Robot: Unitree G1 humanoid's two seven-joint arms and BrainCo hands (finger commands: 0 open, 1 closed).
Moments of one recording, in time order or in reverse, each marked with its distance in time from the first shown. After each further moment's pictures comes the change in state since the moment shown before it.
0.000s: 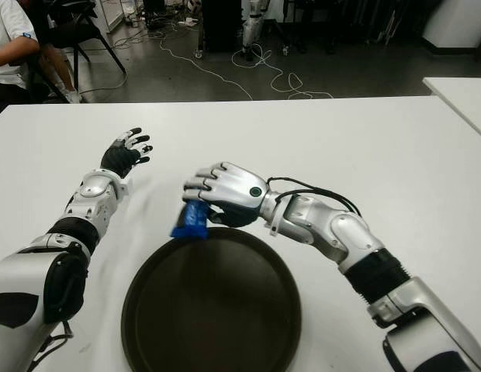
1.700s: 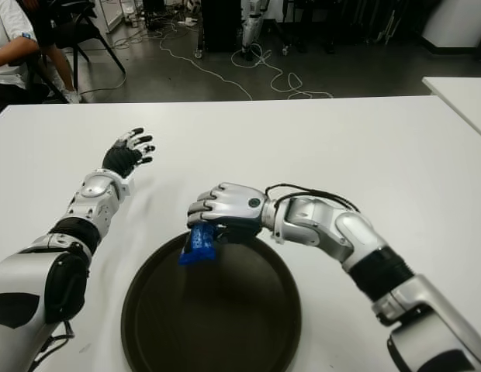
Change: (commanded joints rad) left arm 0.000 -0.001 -0.001 0.000 -0.009 0.003 -0.012; right arm 0.056 0.024 -0.007 0.036 0.215 -0.085 0.137
